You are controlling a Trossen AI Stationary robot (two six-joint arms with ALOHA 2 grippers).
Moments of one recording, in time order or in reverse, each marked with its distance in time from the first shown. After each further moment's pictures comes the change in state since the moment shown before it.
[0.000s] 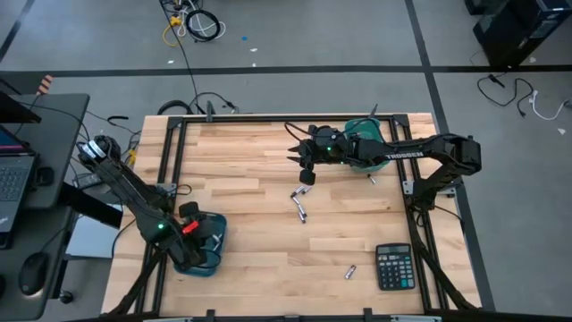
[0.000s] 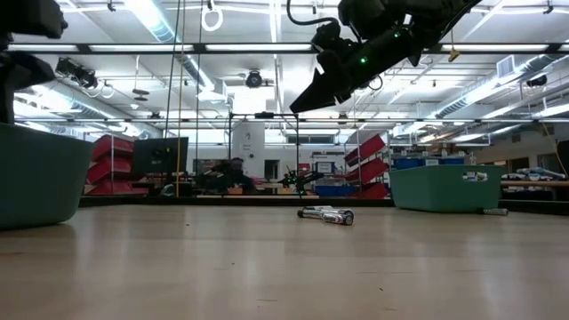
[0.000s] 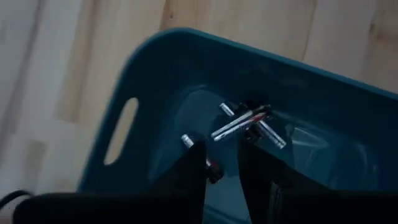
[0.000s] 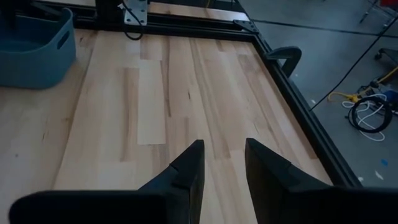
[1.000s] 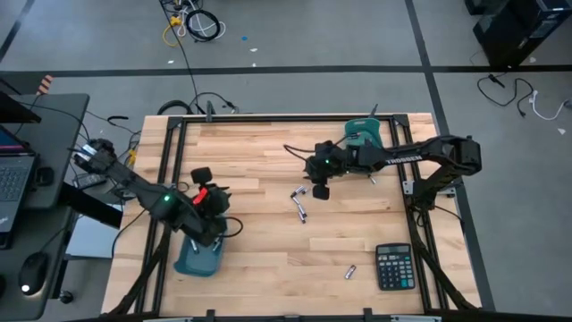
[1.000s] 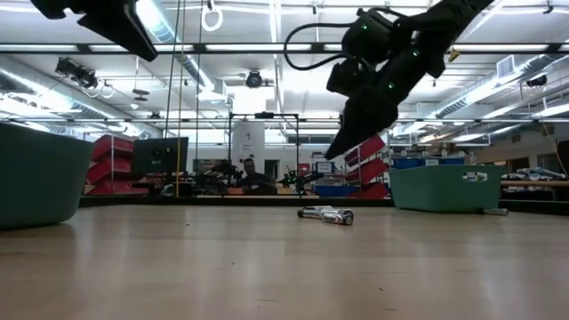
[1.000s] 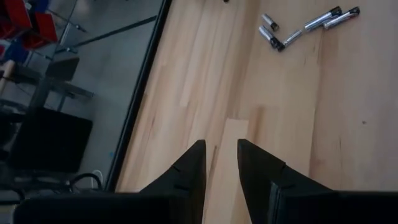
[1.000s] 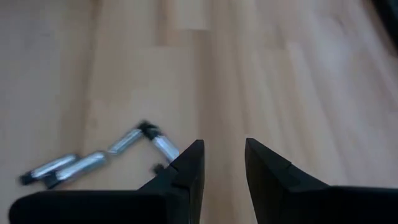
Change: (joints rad) left arm 0.288 0.000 0.294 -0.161 -0.473 0.535; right arm 0.031 0.001 -0.099 -0.228 -0.064 0.024
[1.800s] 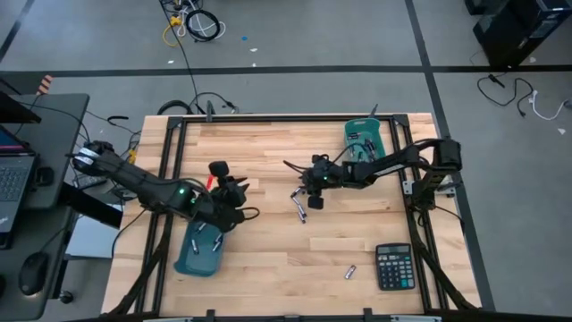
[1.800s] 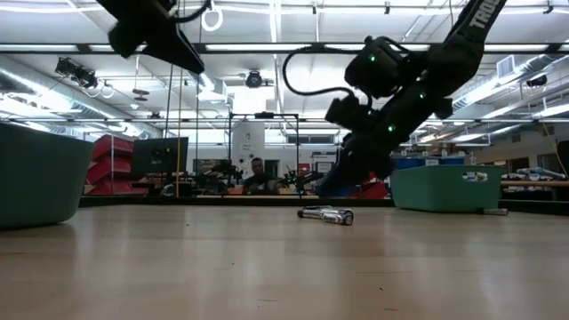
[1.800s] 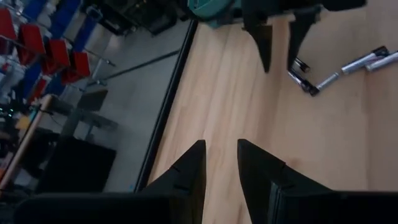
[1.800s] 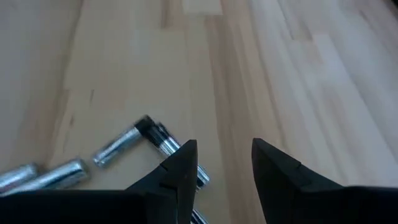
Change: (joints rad) left arm 0.169 0.003 -0.141 0.515 -0.074 0.429; right arm 0.071 0.172 -0.155 0.405 0.117 0.030
